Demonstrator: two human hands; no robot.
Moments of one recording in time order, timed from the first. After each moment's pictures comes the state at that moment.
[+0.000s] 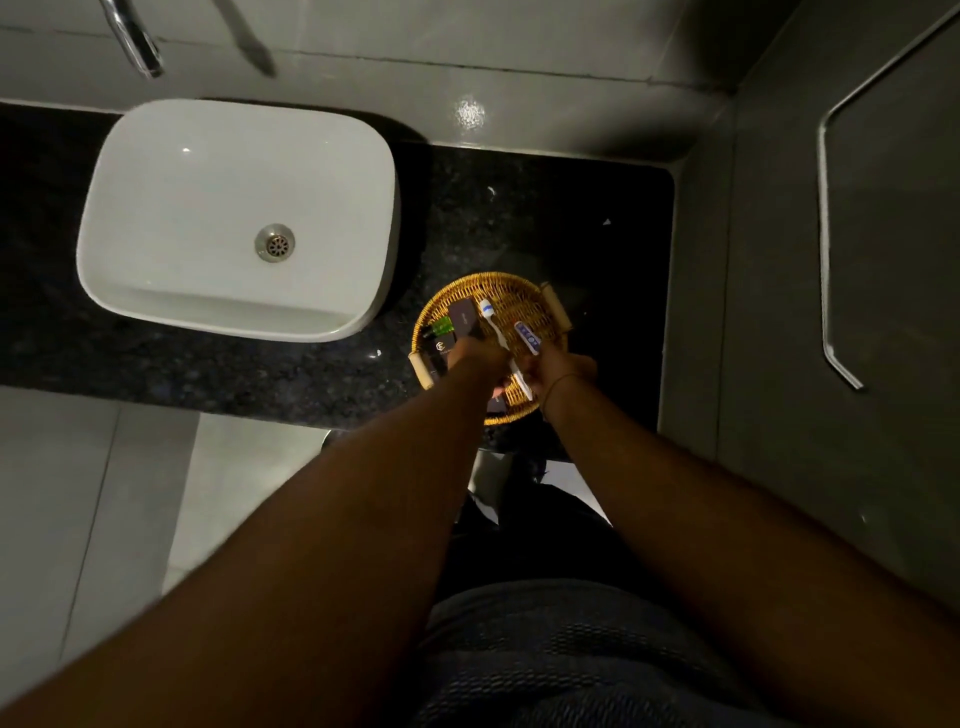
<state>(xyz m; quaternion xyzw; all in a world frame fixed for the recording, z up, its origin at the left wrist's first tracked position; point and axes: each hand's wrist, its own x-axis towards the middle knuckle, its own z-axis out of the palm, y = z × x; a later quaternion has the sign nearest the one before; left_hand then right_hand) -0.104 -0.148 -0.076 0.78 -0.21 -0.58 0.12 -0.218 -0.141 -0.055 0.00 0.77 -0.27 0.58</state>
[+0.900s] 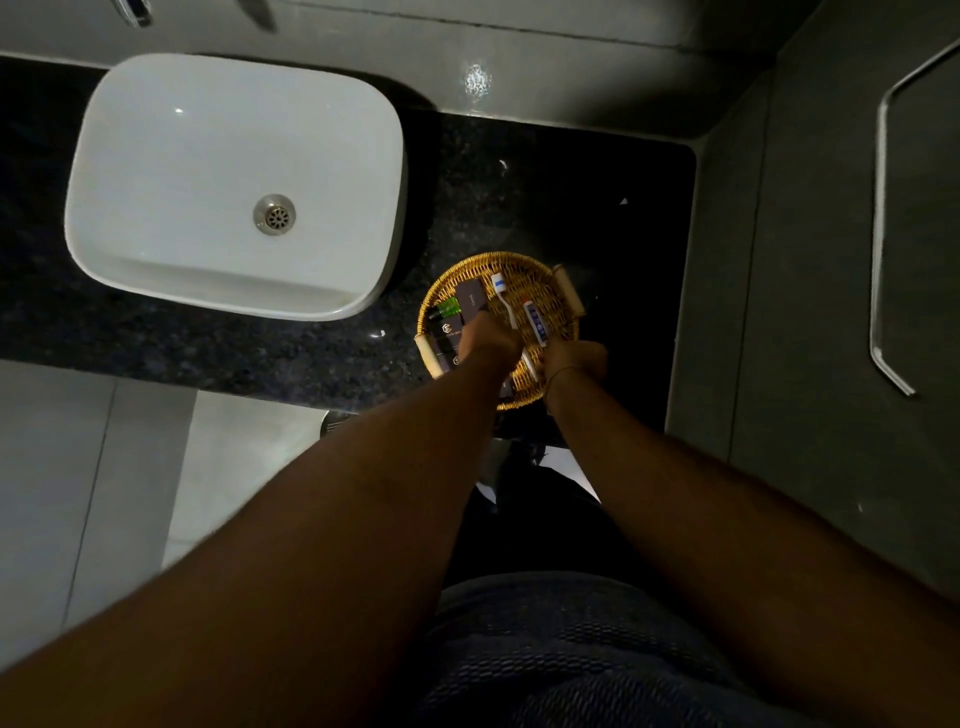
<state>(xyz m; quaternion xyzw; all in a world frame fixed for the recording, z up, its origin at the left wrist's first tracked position) -0.110 -0.147 -0.064 0.79 -0.35 -0.49 0.11 -0.209 -0.135 -0.074 -0.09 0.86 -0.21 0.46</state>
